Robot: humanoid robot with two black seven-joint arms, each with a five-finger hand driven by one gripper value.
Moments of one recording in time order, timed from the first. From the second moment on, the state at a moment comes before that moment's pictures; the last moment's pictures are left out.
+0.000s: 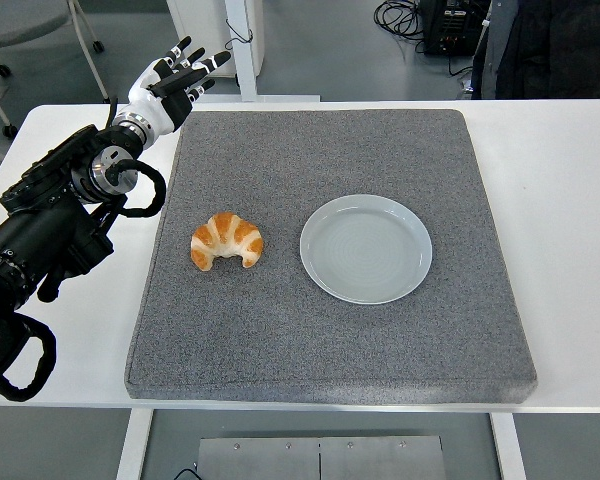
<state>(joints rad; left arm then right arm) -1.09 0.08 -0.68 -0.34 0.07 -0.13 -0.11 -0.09 0.00 -0.03 0.09 -0.10 -0.03 0.25</state>
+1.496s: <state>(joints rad) -1.08 0.10 -0.70 -0.44 -0.02 -0.15 -0.10 -0.09 0.00 -0.03 0.09 -0.10 -0.03 0.25</state>
